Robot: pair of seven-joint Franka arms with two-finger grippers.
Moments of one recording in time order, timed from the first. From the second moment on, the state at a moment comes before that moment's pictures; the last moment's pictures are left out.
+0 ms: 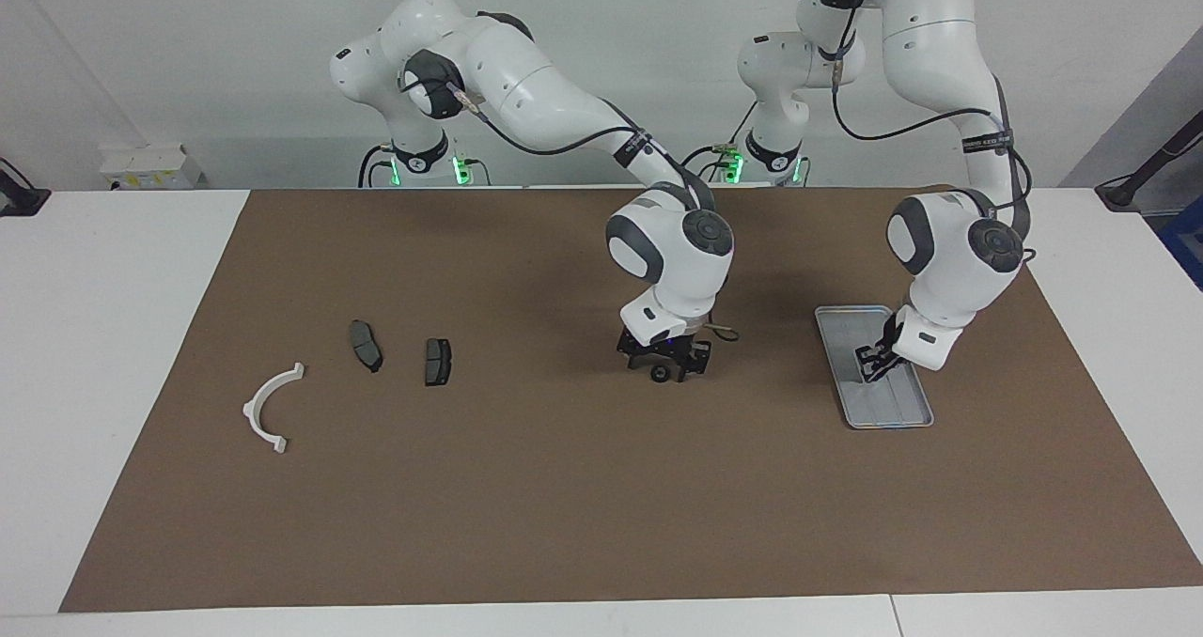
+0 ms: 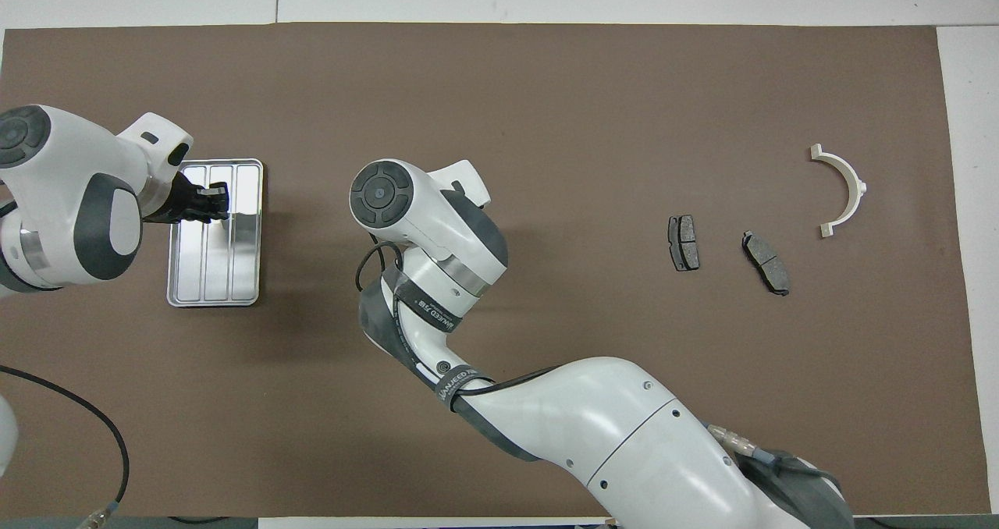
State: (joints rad) left arm -0.03 0.31 0.03 -1.91 -0.05 2.20 -0.13; right arm 0.69 0.89 0.03 -1.08 -0.16 1.95 1.07
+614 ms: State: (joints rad) left arm -0.03 0.23 0.03 -1.85 -0.05 2.03 -0.22; right arm 0.69 0.89 0.03 -1.07 -0.16 1.96 1.09
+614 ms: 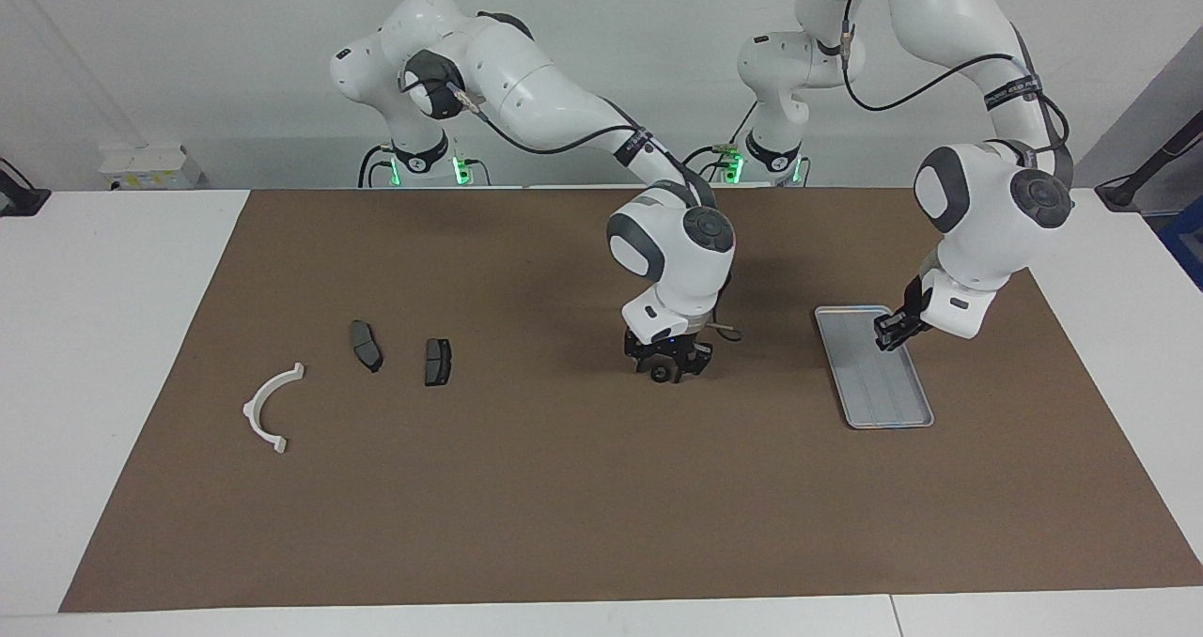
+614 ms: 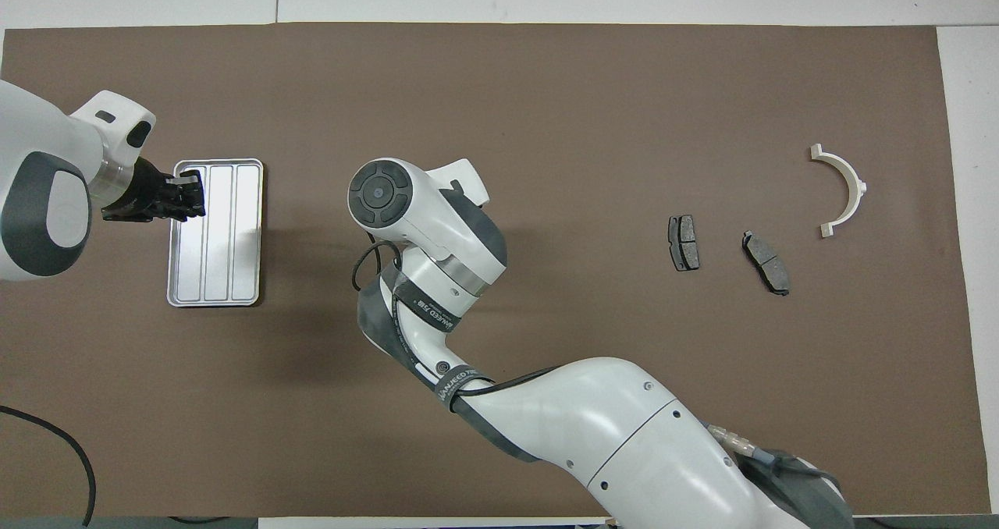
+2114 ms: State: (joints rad) left arm -0.16 0.22 0.01 -1.83 -0.05 2.03 -0.51; right arm 0.44 0.83 0.03 -1.05 -0.12 1.95 0.71
